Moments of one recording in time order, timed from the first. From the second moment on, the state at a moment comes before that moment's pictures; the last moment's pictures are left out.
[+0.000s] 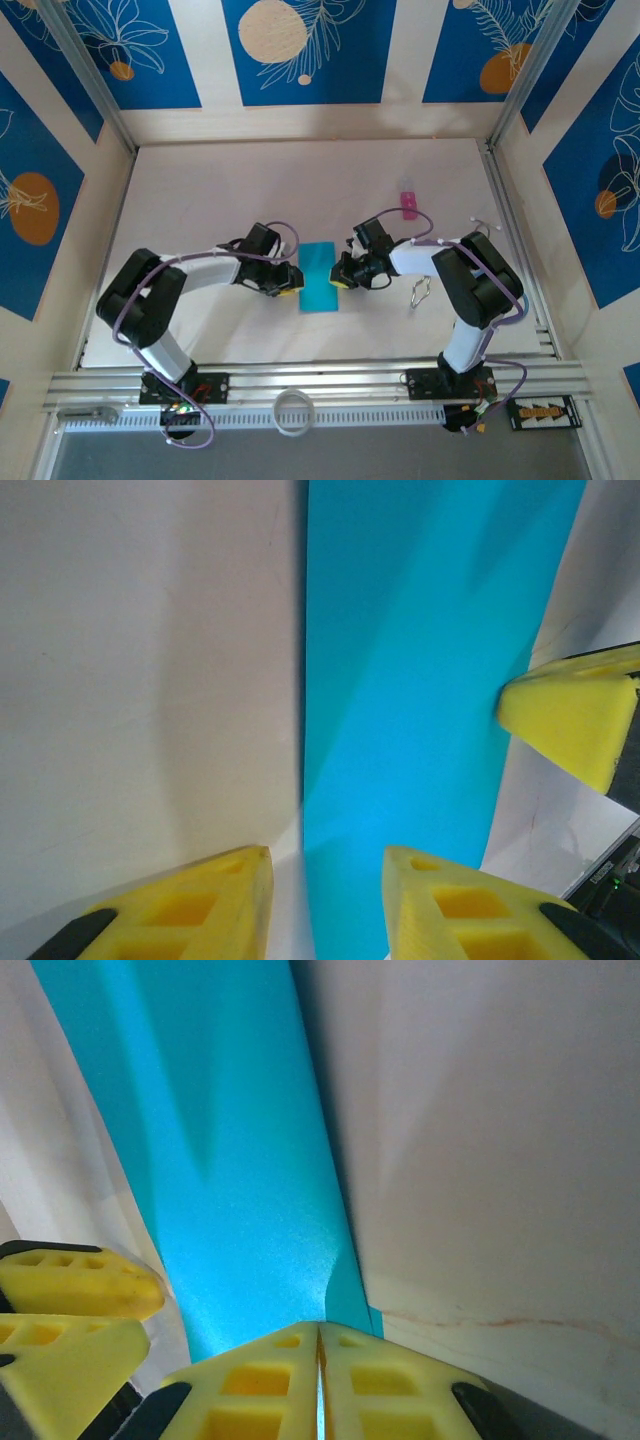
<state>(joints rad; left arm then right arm) -0.57 1.66 0.80 -0.25 0.50 -0.76 0.53 1.76 0.80 -0.13 -0.56 0.85</state>
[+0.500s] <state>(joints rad) -0.56 1.69 0.79 -0.22 0.53 -0.80 0.53 1.76 0.80 -0.13 -0.56 0.85</state>
